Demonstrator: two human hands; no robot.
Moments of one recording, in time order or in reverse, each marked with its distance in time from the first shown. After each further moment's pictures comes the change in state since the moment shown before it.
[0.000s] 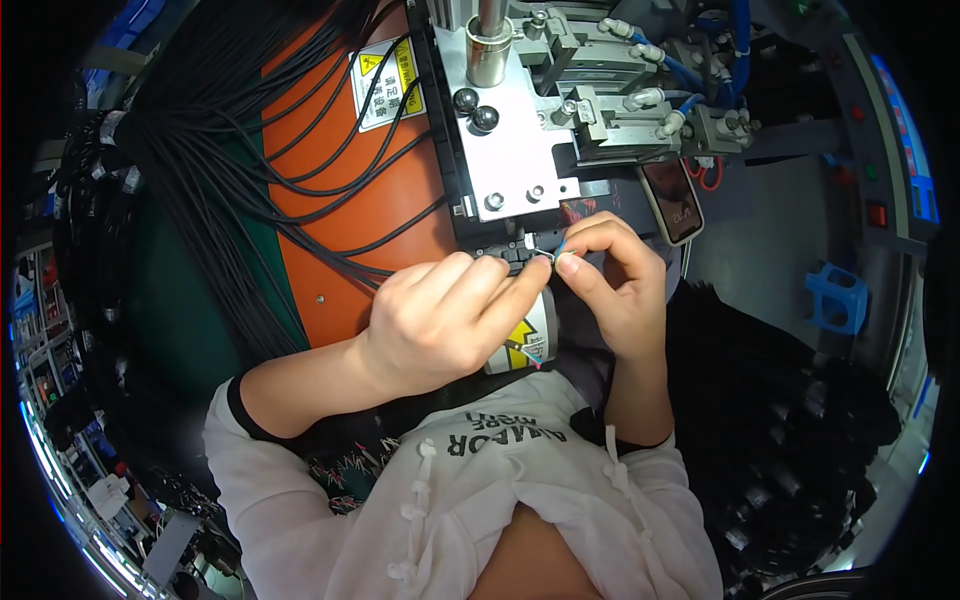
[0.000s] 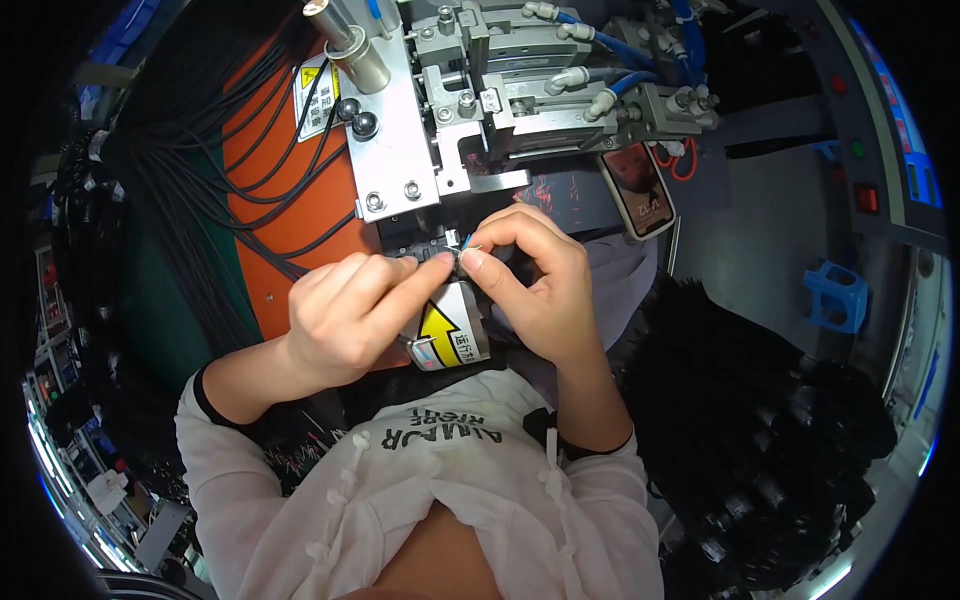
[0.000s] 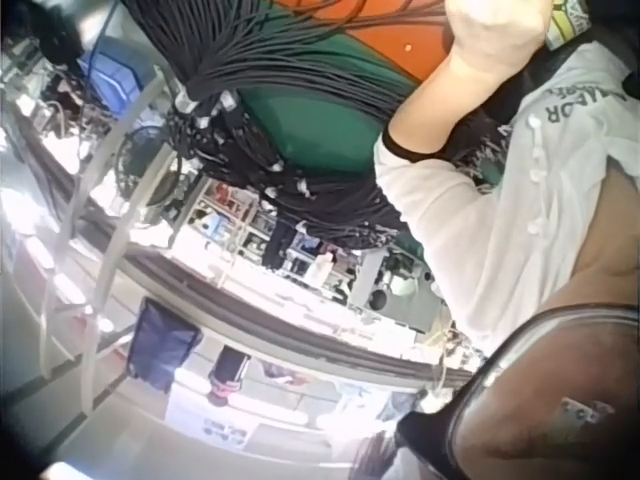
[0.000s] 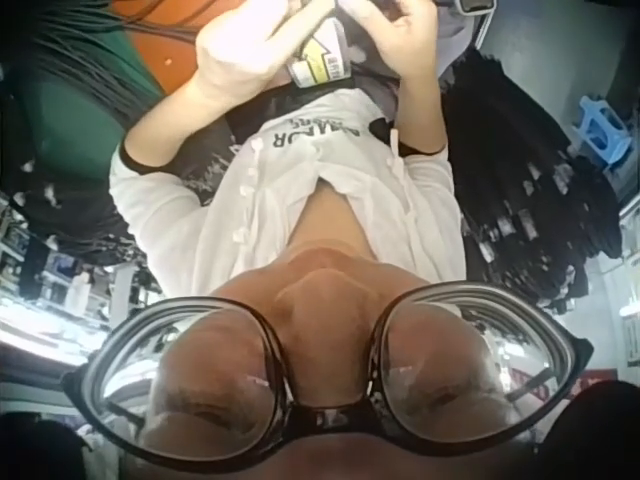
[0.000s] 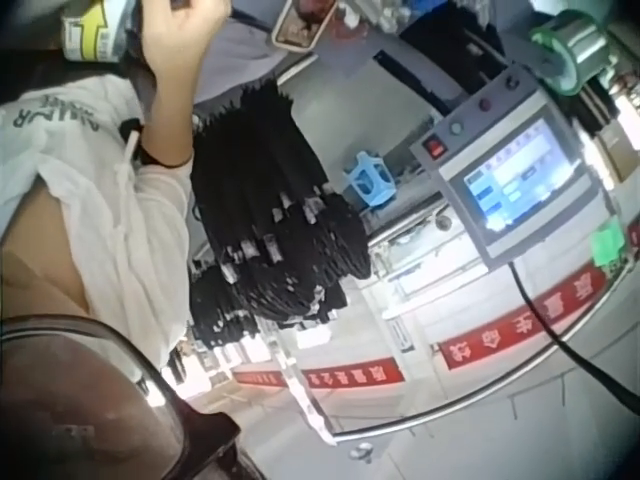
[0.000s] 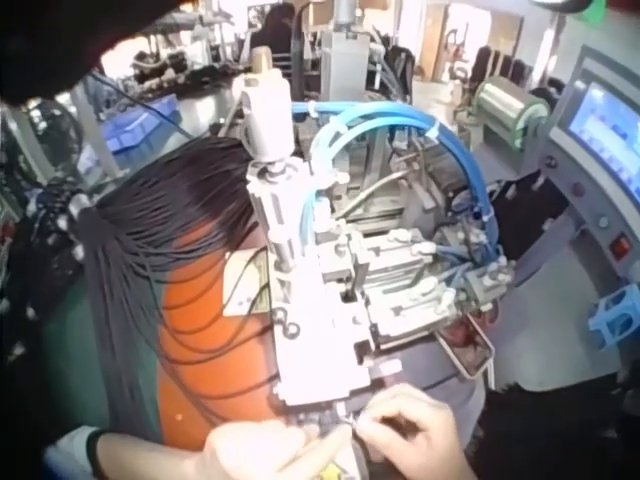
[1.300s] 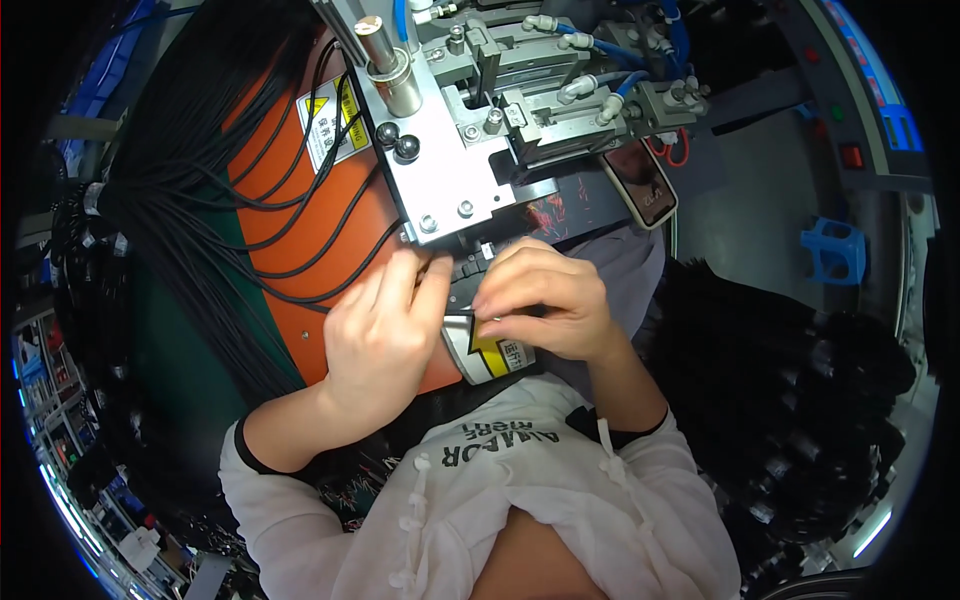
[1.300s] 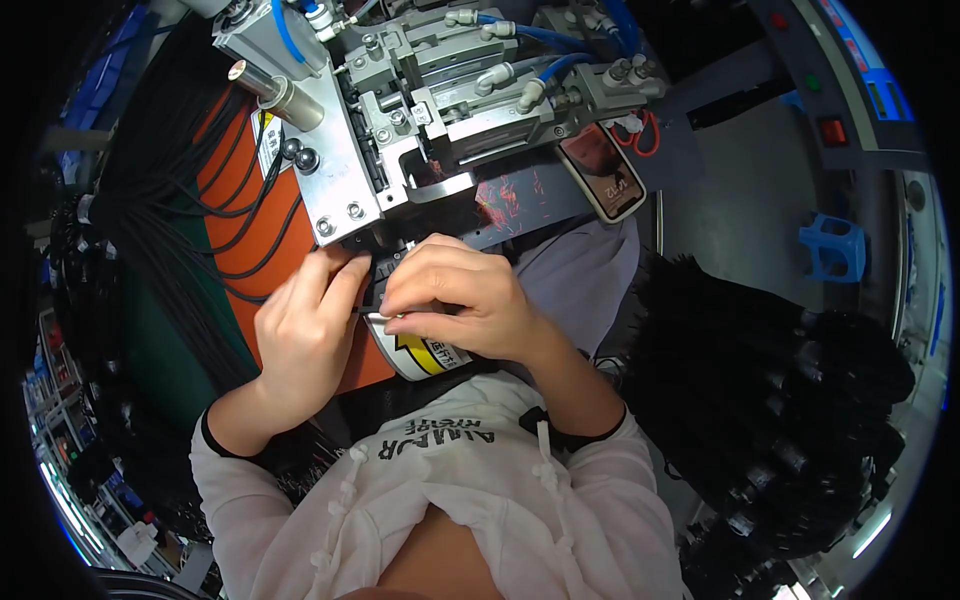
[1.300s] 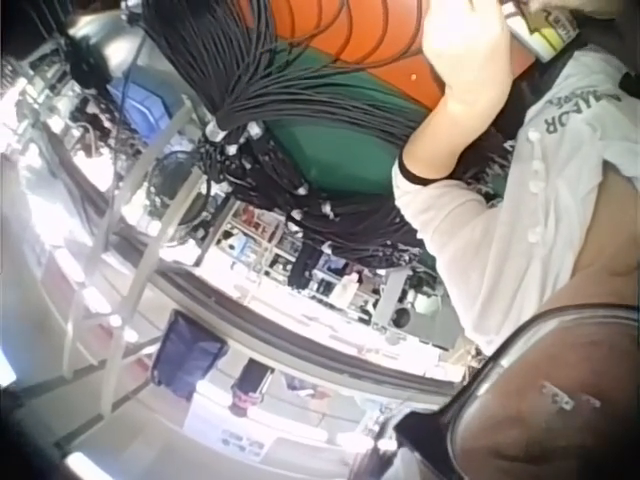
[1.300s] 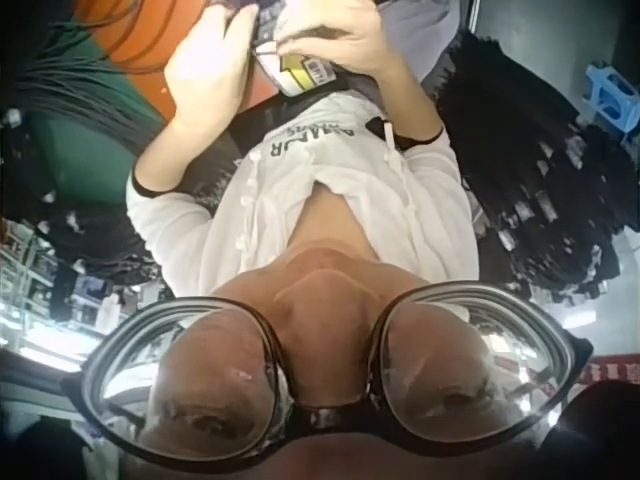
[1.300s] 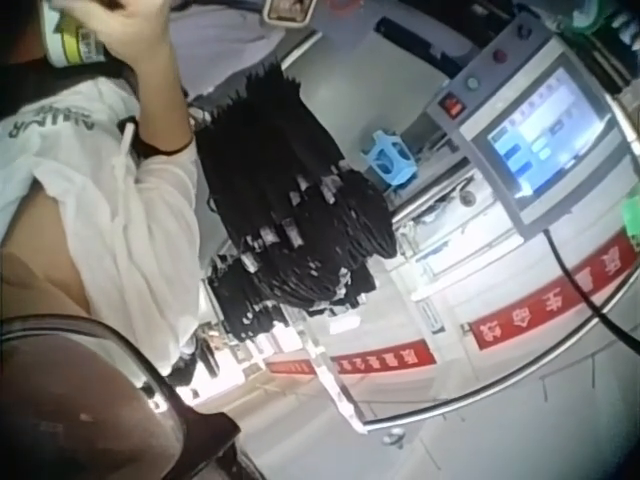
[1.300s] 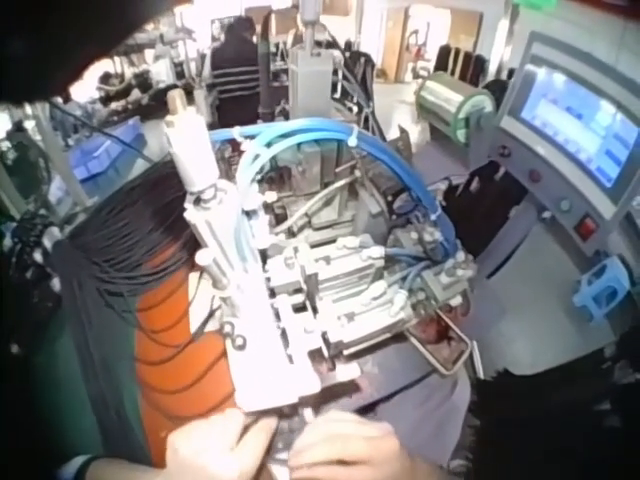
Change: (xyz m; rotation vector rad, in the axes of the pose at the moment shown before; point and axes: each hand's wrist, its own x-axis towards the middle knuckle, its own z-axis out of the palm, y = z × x) left_hand 0.009 -0.001 -0.016 0.168 -0.216 -0.140; right_hand 0.007 0.016 0.009 0.028 -0.105 -0.459
